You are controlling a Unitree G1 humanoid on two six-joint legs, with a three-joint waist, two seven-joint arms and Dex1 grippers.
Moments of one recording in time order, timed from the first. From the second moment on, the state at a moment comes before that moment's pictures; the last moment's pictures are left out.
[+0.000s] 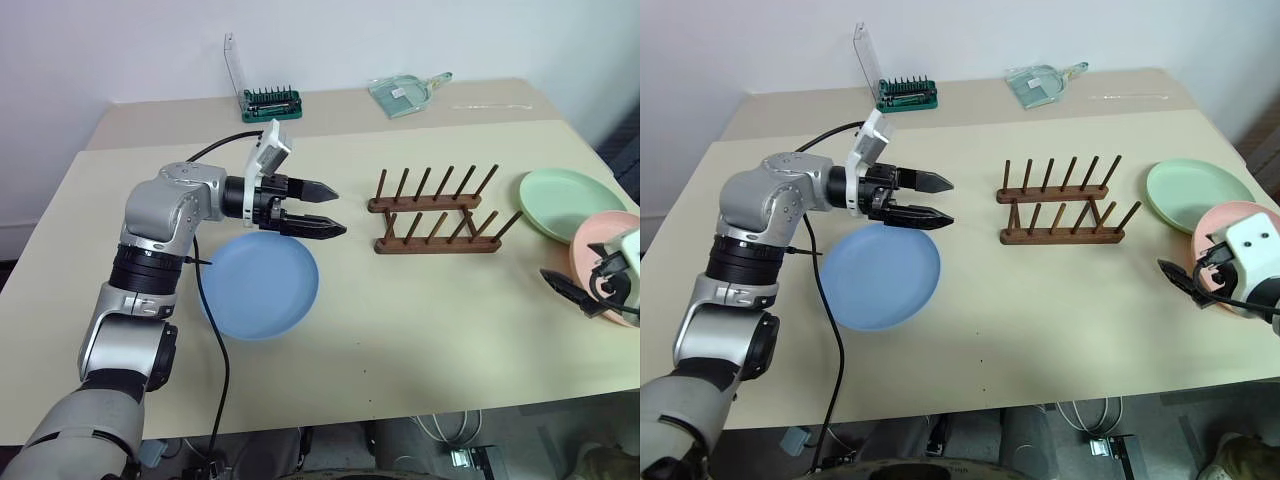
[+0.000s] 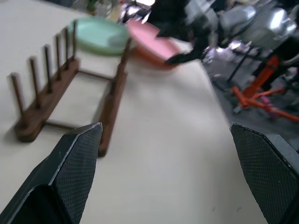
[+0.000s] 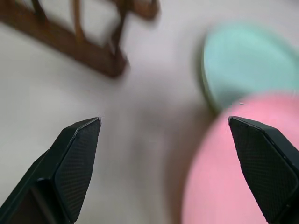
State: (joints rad) left arm -0.91 0.48 -0.09 0.14 -0.49 0.80 -1.38; right arm 0.15 -0.96 -0.53 -0.11 0.32 0.50 0.70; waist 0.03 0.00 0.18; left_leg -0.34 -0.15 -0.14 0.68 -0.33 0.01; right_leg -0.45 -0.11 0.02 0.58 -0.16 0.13
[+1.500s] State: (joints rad) left arm -0.88 0.48 -0.01 0.10 -0.58 0.55 -1.32; right arm -0.83 -0.91 -0.72 0.32 0.96 1.03 0.80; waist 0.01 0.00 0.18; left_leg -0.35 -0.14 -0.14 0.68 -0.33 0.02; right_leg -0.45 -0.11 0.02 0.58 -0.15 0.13
